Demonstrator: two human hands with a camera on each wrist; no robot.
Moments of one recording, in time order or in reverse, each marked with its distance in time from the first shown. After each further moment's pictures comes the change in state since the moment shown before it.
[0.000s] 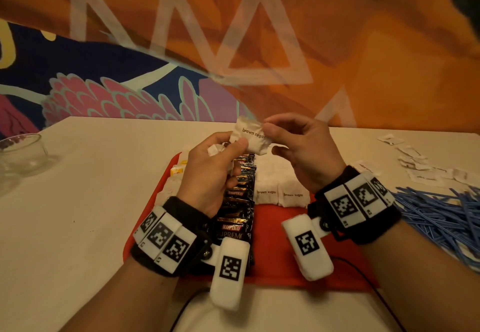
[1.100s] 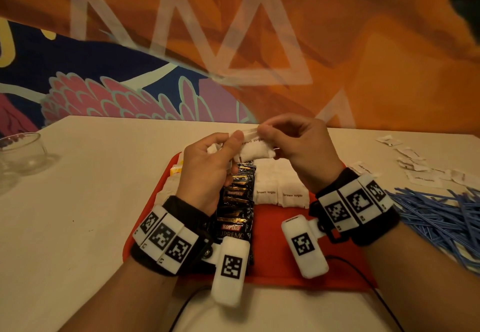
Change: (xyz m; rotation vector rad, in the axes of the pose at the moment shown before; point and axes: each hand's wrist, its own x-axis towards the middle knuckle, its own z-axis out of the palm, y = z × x) left_hand 0.000 0.002 0.002 0.056 0.068 0.105; right_hand 0.000 0.004 0.000 -0.157 -0.066 -0.151
